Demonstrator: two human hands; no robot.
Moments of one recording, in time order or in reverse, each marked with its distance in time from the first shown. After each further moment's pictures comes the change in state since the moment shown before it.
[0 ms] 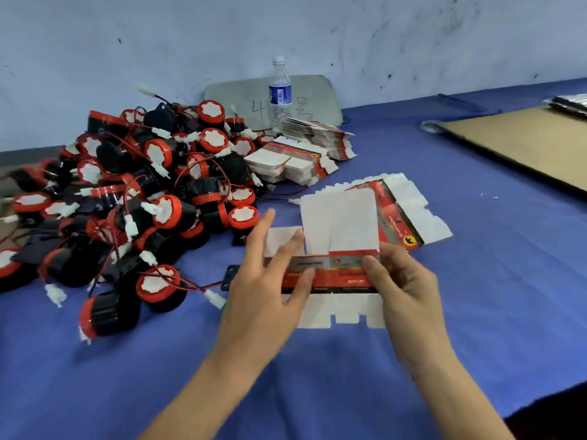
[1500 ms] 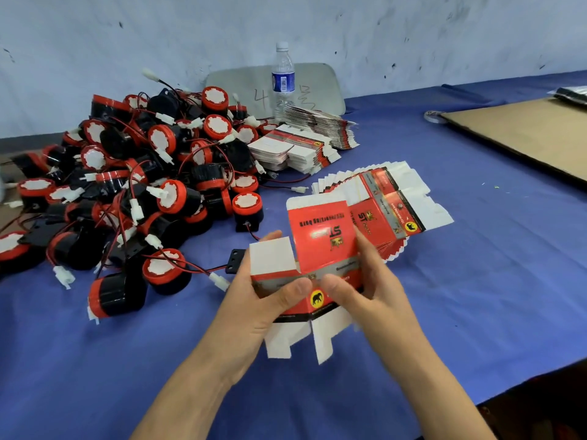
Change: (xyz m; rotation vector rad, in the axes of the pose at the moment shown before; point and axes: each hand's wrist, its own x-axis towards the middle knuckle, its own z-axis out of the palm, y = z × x) left_hand -0.024 -0.003 -0.023 -1.004 -0.308 -0.544; right_hand -0.026 -0.002 0.020 -0.054 -0.281 0.076
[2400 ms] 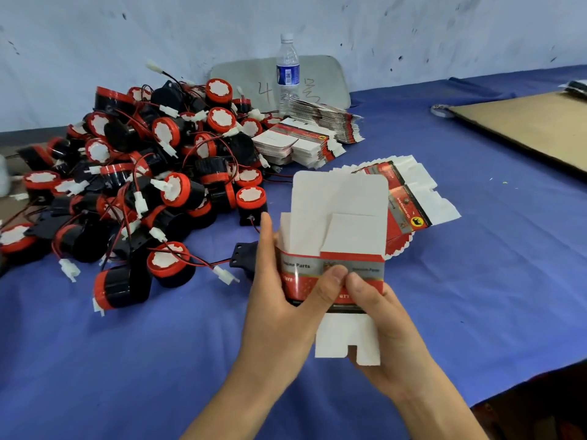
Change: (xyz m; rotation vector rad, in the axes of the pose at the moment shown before) left_hand -0.014 0.011 0.043 0.094 0.241 0.194; right_hand -0.016 -0.008 0.013 0.694 -0.248 0.231
